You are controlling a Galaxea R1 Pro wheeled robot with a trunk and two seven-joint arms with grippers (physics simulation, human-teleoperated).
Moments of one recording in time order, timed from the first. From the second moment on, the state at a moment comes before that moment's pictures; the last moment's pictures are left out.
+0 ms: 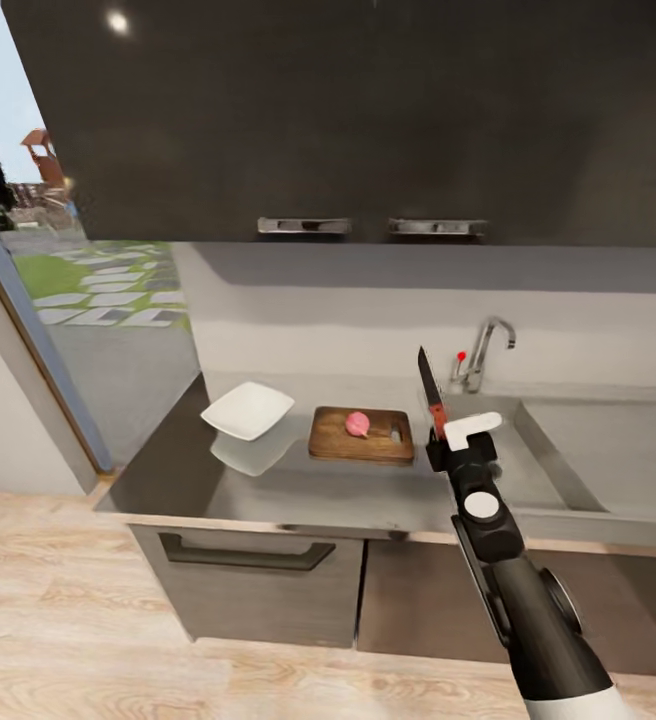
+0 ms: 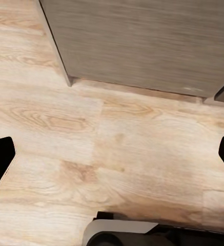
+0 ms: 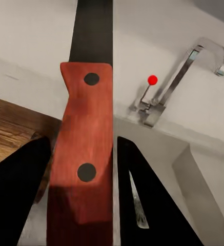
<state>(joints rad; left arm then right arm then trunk) 0.38 -0.07 0.07 -1.09 0.00 -0.26 0.04 -0.47 0.02 0.15 -1.55 0.38 0.51 -0.13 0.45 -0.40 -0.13</state>
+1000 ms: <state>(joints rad) 0.38 -0.07 0.08 -1.08 0.00 -0.25 0.04 -0.47 0.01 0.19 -1.54 0.42 0.51 -0.16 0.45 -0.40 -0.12</state>
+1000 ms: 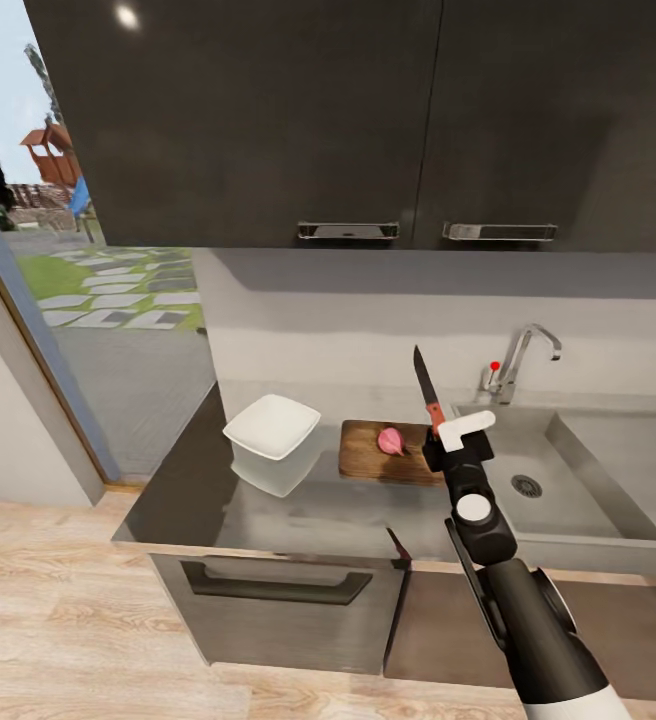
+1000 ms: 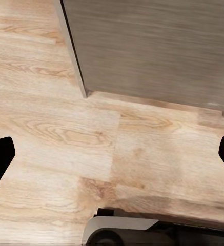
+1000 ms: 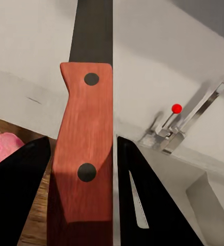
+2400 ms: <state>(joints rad) 0.38 -0.07 0.08 -1.06 0.00 -0.25 0.04 -0.47 0.03 0.32 -1.31 0.73 0.51 -0.23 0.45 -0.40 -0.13</state>
